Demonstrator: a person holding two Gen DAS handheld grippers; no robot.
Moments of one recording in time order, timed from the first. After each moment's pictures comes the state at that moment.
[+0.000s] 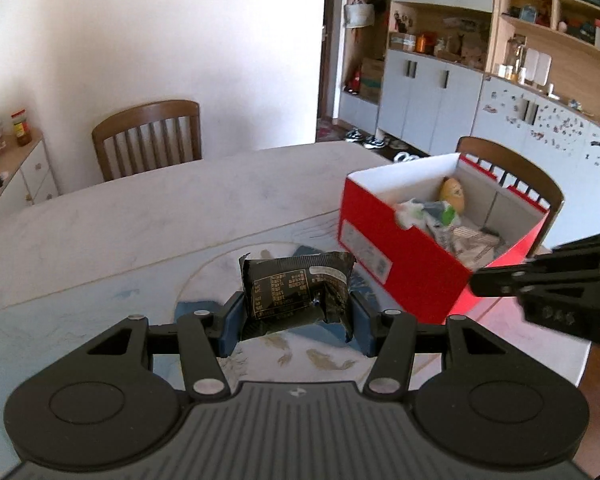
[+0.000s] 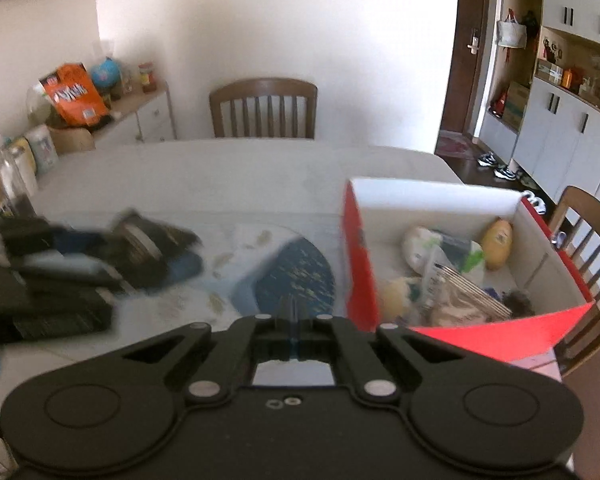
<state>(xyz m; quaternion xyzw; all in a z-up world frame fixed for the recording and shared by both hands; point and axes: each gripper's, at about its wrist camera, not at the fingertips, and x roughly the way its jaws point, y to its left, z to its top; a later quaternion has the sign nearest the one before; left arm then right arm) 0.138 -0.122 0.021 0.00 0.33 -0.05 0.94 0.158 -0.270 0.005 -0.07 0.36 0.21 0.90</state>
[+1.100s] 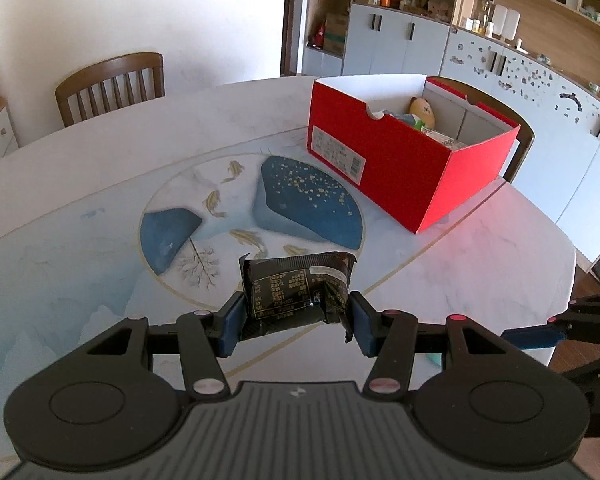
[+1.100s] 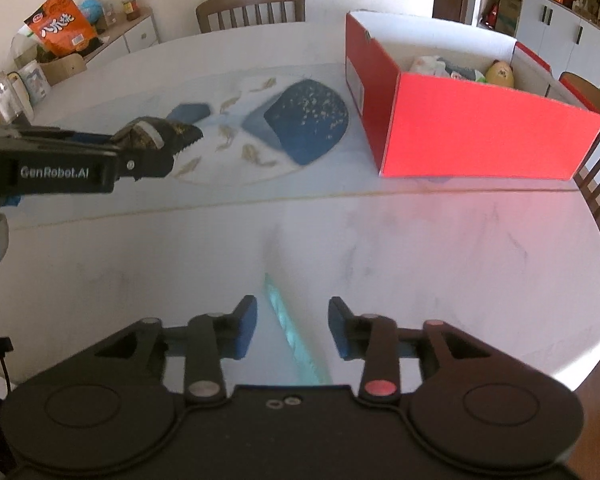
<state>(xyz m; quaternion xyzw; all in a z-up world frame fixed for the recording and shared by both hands) 0.103 -0.113 -0.043 0.01 0.38 -0.11 0.92 0.065 -0.277 -0.080 -0.06 0.47 0.19 0.86</state>
